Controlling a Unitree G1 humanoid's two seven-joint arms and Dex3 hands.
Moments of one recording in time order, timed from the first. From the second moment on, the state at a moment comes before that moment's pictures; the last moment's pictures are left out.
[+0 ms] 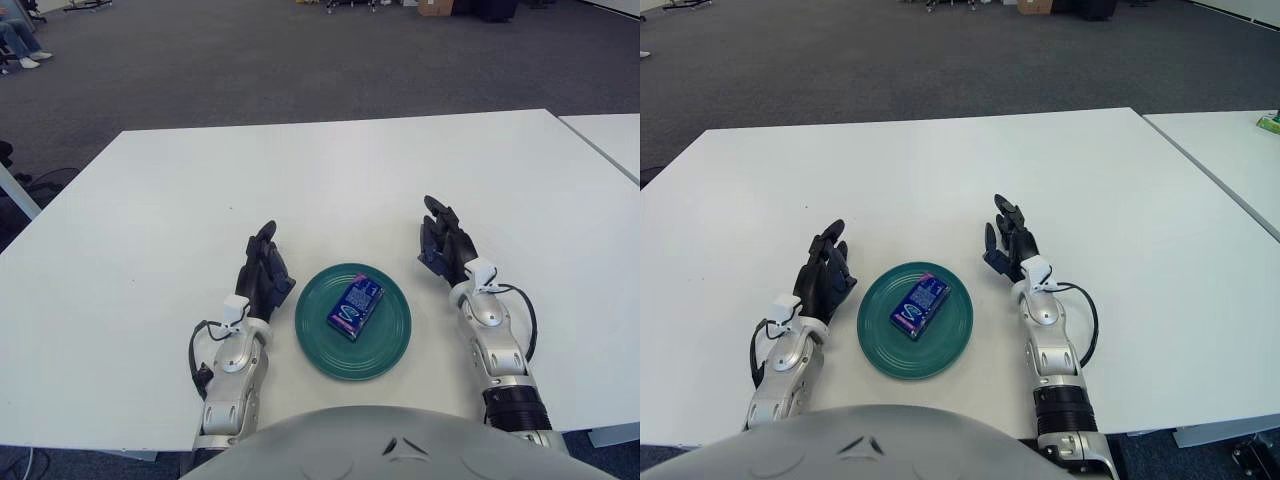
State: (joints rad) left arm 0.34 -0.11 -0.08 -0.14 -0.09 -0.05 0.03; right arm 0.08 -0.04 0.01 0.08 -0.02 -0.10 0.04
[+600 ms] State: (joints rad) left arm 0.32 -0.11 -0.07 -0.10 -0.09 -0.07 0.05; right arm 0.11 -0.01 0.01 0.08 -0.01 -0.13 0.04
